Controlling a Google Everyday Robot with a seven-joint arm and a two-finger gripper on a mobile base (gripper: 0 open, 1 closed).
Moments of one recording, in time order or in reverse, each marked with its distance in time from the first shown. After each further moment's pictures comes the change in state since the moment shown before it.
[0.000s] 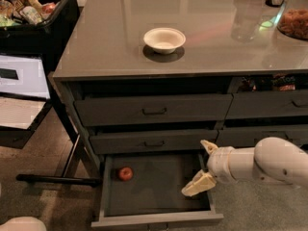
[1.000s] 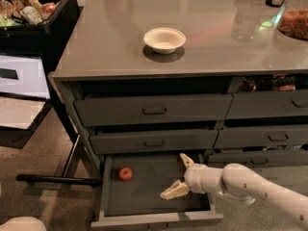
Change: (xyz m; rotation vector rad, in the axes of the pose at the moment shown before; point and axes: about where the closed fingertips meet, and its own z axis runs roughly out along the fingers) arm 0.057 -0.007 0.149 -0.012 -0.210 0.043
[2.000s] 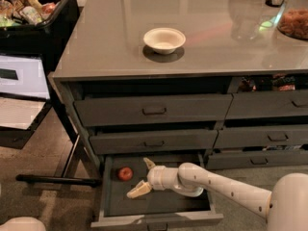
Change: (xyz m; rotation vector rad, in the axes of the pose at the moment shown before) arm 0.020 0.024 0.193 -0.158 -0.113 0.026
